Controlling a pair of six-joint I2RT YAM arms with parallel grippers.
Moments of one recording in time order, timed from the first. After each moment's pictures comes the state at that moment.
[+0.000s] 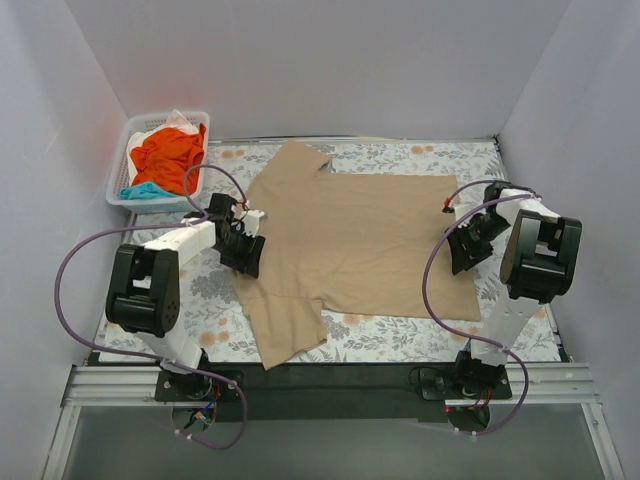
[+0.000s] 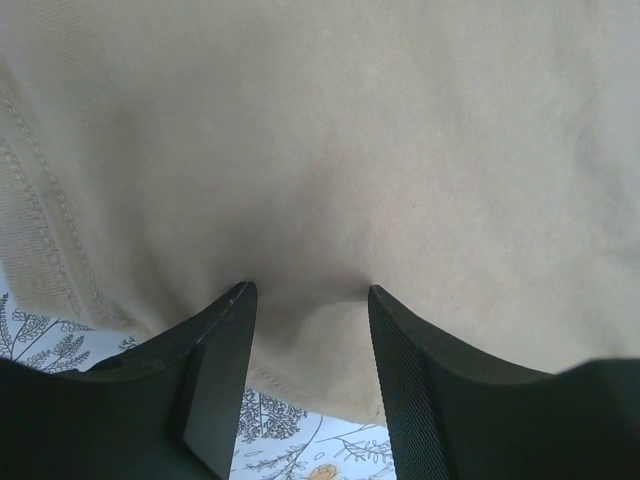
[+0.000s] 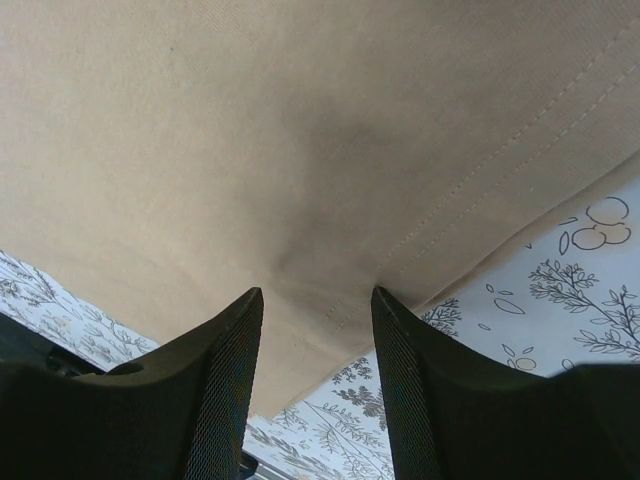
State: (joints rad) left arm -0.18 1.68 0.99 -0.62 0.32 0.23; right arm -0.21 1.91 1.28 -1.02 -0.35 -0.70
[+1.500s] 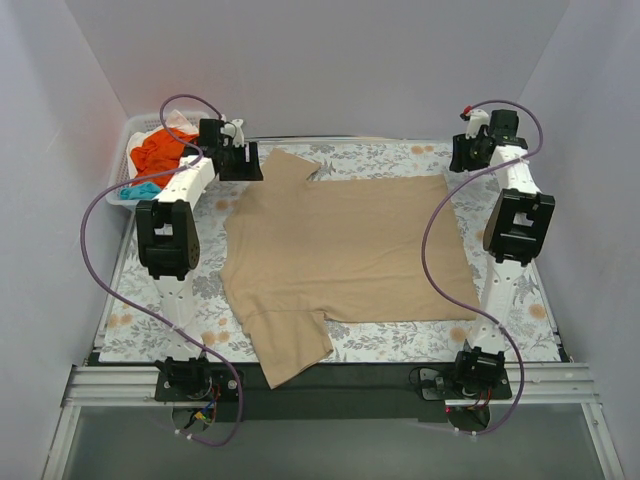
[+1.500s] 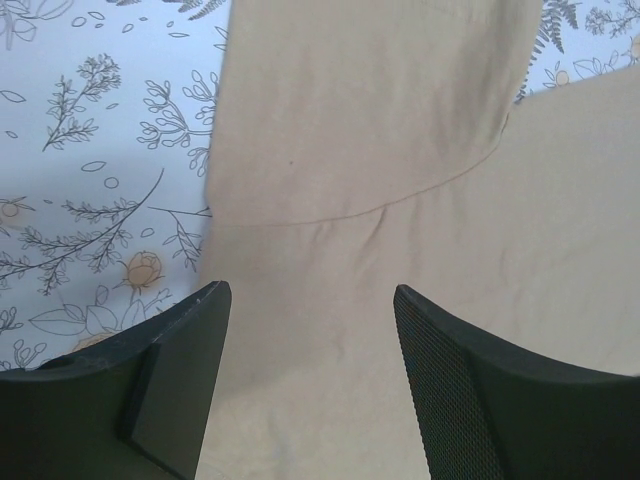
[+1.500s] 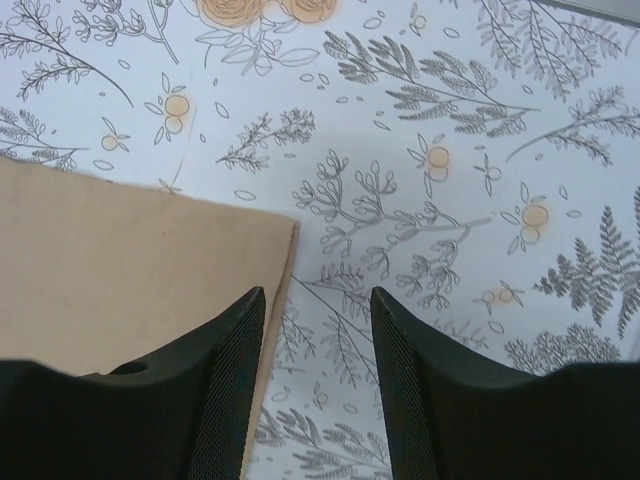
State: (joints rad) left arm -0.07 2.18 1.84 -0.49 0.33 -0.04; right arm -0.17 2.38 2.14 -0.60 -0.38 -0.31
